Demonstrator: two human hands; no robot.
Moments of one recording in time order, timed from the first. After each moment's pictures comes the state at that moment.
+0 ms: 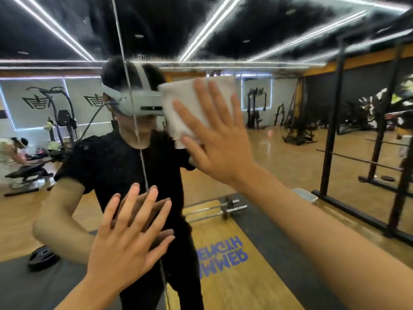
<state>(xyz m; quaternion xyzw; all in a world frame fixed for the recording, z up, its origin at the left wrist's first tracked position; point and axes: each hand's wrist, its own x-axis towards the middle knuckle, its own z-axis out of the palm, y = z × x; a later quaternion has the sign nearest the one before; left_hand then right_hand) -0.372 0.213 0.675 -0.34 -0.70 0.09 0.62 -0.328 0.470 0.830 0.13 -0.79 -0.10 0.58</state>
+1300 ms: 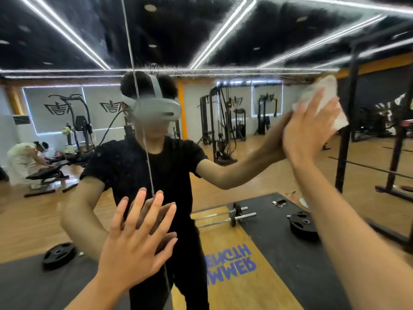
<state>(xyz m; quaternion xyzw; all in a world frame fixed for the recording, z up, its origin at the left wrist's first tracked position) -0.368 0.218 0.676 -0.32 -0.71 0.11 0.61 -0.316 0.591 0.847 -0.26 -0.71 0.26 0.60</state>
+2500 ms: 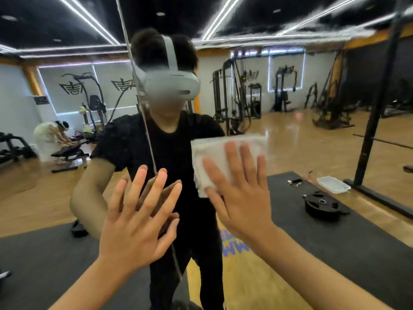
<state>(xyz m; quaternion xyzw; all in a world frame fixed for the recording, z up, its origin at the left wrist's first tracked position) -0.372 0.214 0.672 -0.32 -0.72 0.10 0.61 -0.329 0.461 0.682 0.10 -0.80 0.00 0.59</state>
